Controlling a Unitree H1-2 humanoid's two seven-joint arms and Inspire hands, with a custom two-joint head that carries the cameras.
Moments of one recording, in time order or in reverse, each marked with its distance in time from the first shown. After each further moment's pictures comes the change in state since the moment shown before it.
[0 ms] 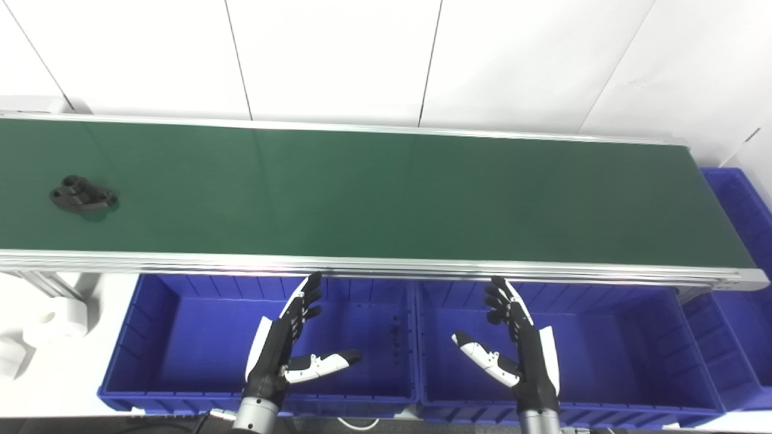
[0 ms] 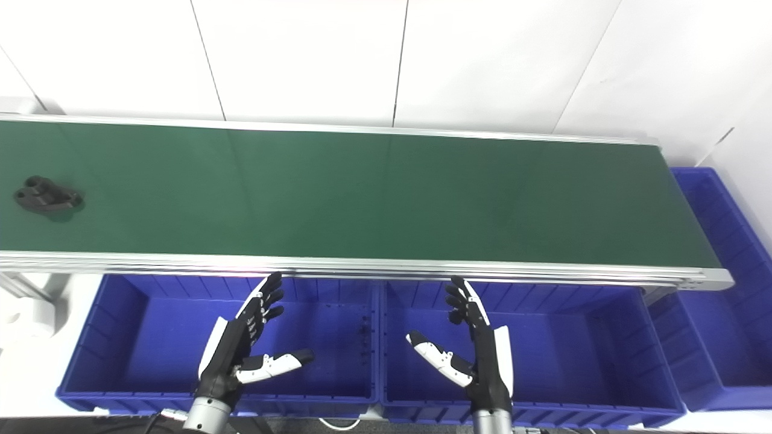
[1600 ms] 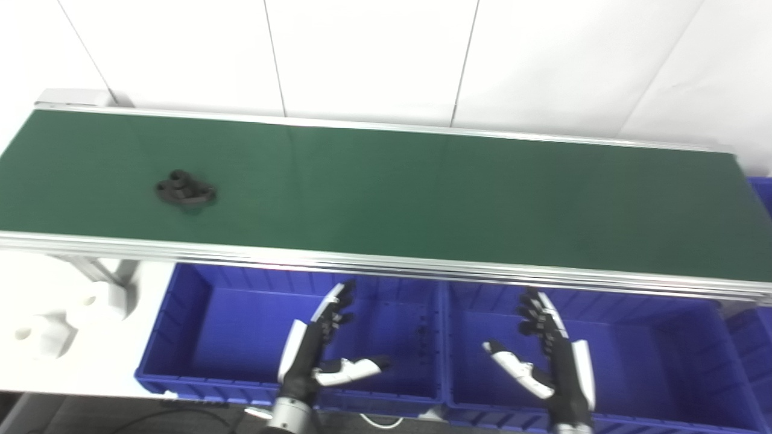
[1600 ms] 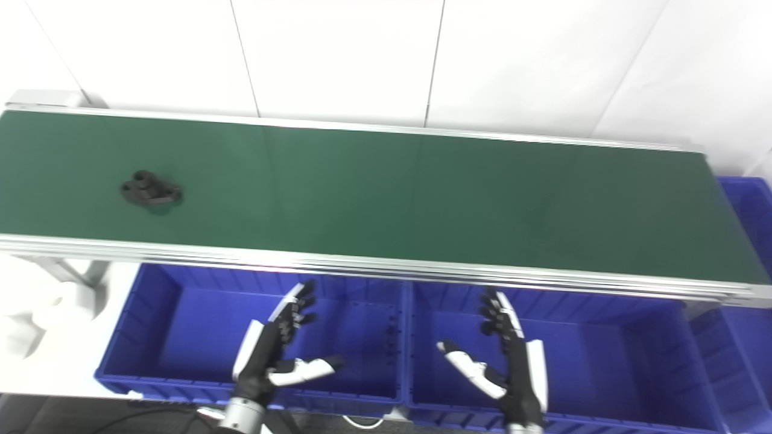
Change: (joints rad) left arm -0.005 -0.022 -0.048 0.132 0.008 -0.055 0.044; right arm 0.009 -0.062 0.021 0.031 0.115 0.000 0.021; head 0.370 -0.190
